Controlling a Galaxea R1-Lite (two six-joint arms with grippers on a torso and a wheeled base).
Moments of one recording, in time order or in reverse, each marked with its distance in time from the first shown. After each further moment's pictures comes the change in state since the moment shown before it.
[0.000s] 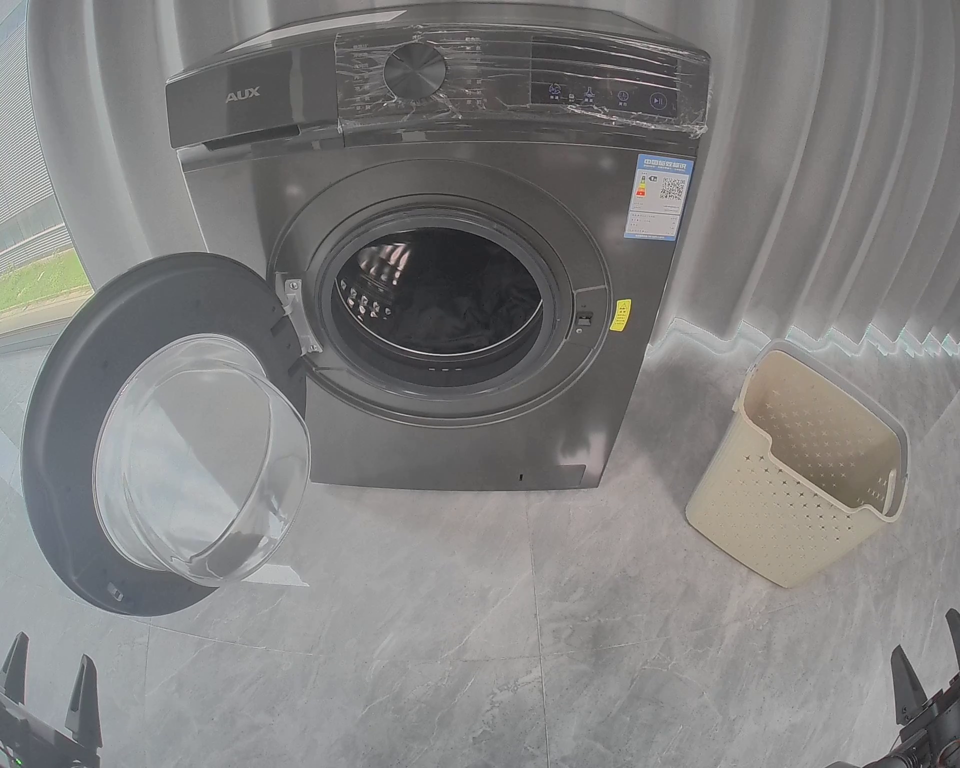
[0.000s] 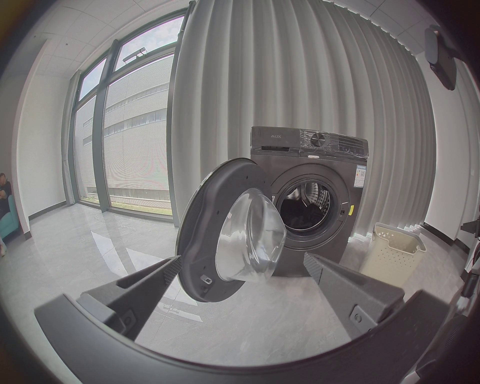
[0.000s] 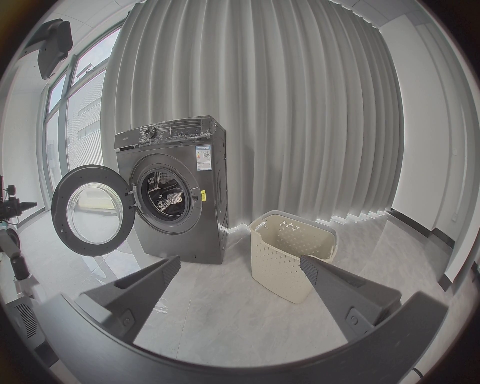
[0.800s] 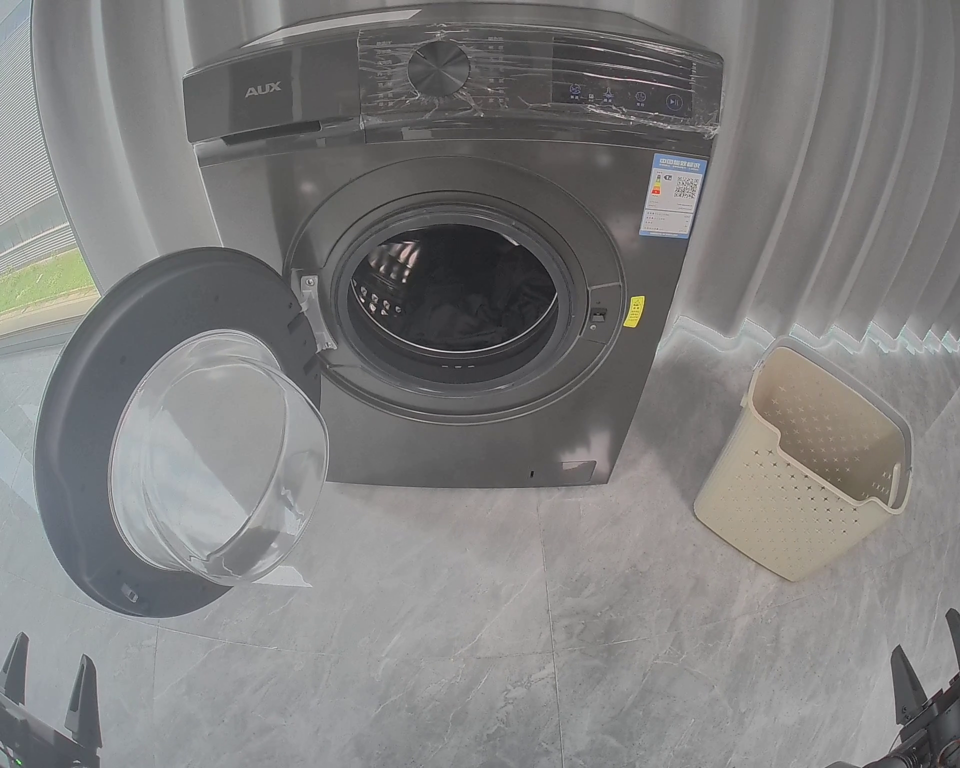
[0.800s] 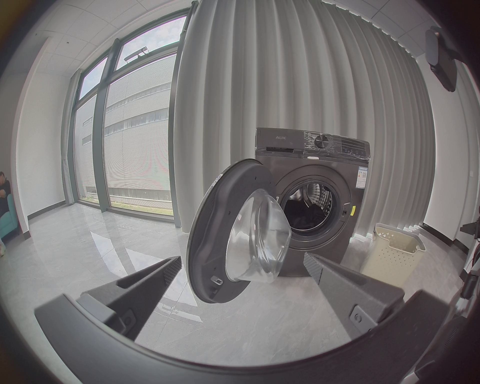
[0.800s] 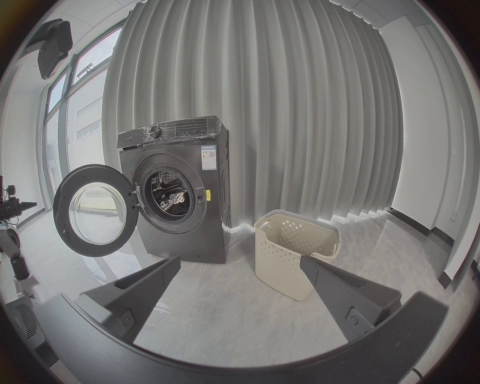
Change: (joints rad) left arm 0.000 -0.002 0.000 -0.001 -0.001 -0.006; right arm 0.000 0.001 0.000 0.000 0.000 0.000
